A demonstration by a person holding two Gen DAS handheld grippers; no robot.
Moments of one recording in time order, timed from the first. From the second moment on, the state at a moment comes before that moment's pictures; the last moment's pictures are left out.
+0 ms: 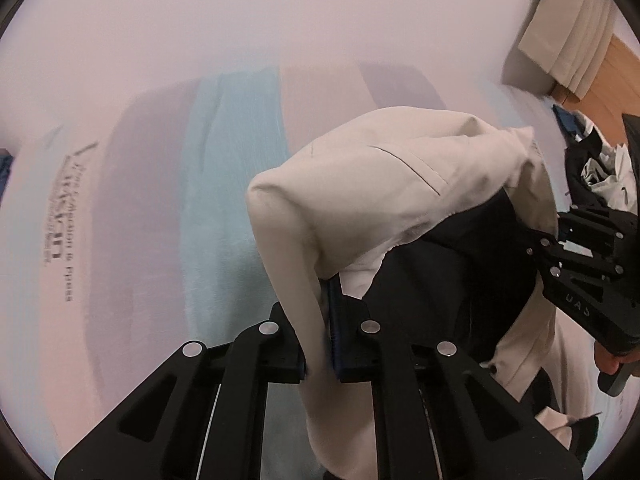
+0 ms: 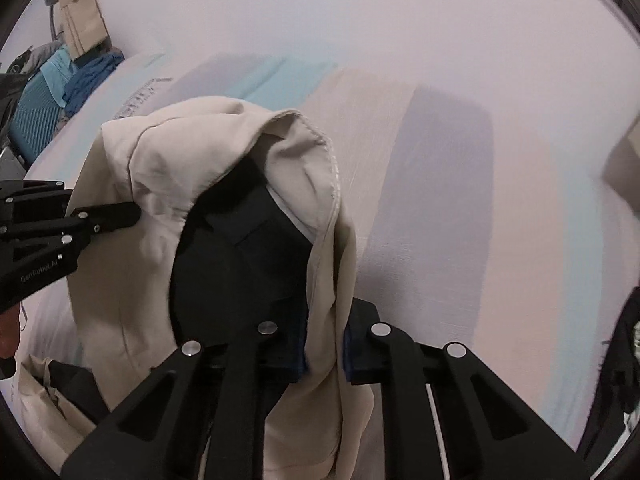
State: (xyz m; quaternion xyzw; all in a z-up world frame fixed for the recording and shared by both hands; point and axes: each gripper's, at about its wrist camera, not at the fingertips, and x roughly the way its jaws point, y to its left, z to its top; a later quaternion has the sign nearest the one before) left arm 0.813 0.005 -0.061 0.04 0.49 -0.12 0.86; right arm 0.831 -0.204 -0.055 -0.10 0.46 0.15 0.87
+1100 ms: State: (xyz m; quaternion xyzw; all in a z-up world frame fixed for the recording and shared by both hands) left arm 0.593 -0.010 0.008 0.07 0.40 -0.07 0.91; right arm 0.617 -0.210 -0.005 -0.12 0.37 0.10 0.91
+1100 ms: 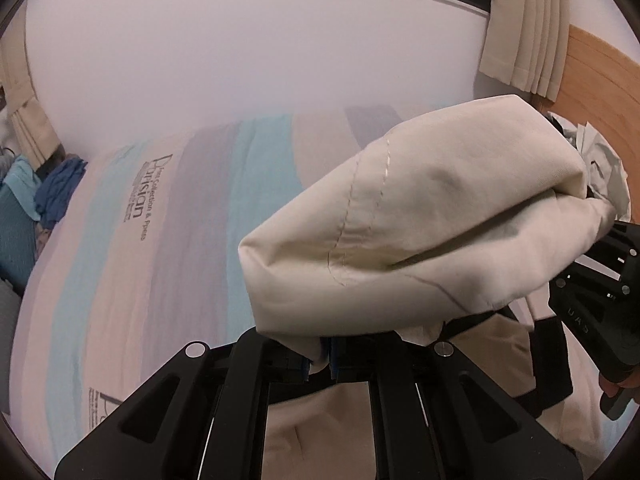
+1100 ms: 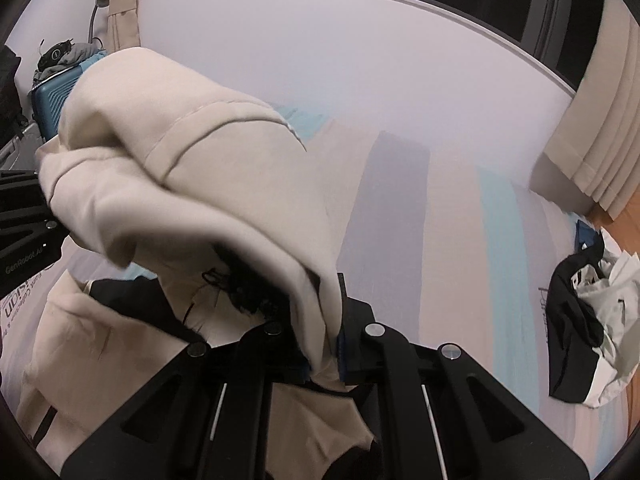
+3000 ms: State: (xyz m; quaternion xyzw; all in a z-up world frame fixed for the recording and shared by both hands) left arm 0.431 -0.017 -0.126 0.12 0.46 -0.07 0.88; right arm 0.461 -0.191 -0.112 -0.16 0.46 0.10 0.87
